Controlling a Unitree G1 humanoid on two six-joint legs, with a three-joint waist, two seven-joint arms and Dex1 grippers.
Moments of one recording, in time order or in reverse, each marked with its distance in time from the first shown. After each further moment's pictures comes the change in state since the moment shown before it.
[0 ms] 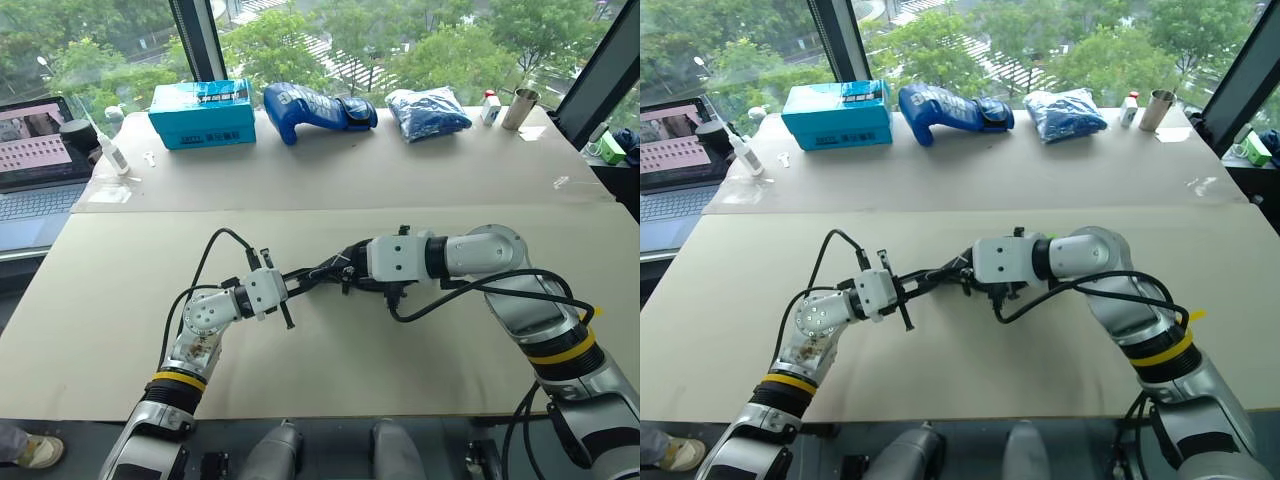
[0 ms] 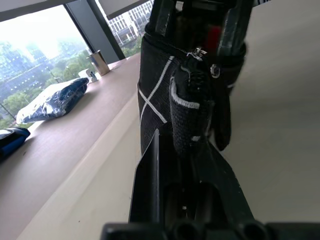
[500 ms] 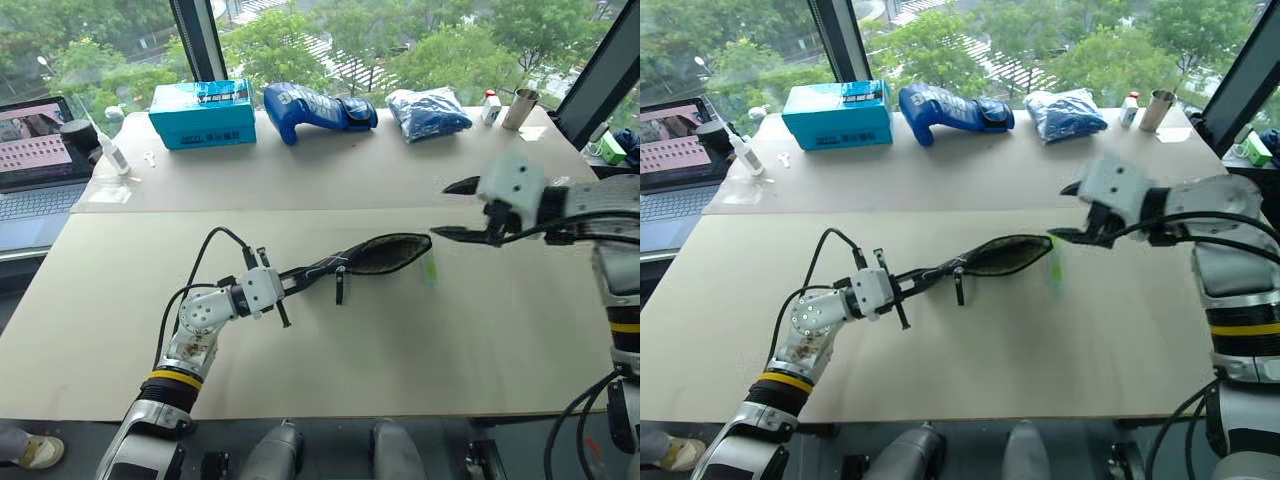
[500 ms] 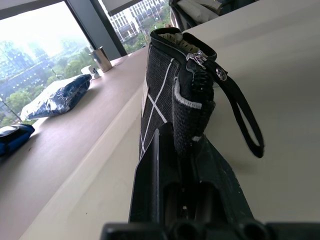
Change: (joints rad) left arm -0.001 0.023 0.016 0.013 0.001 -0.004 0.005; right arm -0.050 -0.202 -0.355 0.321 0.216 0.072 0.042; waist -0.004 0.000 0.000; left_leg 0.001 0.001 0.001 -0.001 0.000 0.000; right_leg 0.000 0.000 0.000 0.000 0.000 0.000
